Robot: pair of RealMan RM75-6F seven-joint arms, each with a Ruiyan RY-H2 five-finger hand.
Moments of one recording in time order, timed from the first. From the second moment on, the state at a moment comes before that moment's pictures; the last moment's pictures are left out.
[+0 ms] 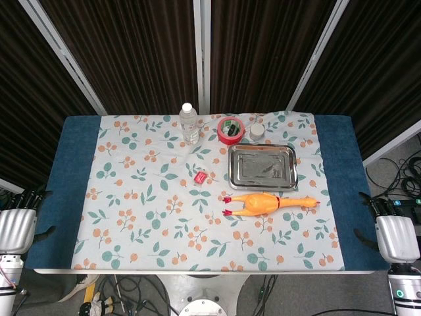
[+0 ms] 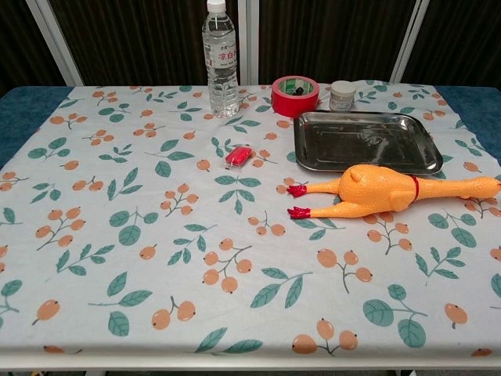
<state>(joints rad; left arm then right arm) -0.11 -1.21 -0.06 -1.51 1.46 1.48 0.14 0.08 -1.11 0.07 -1.63 -1.50 1.49 -0.10</state>
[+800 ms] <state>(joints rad) -0.10 -1.21 -0.04 -1.51 1.47 1.47 0.10 0.34 -1.30 0.10 -1.42 -1.45 1.11 -0.20</state>
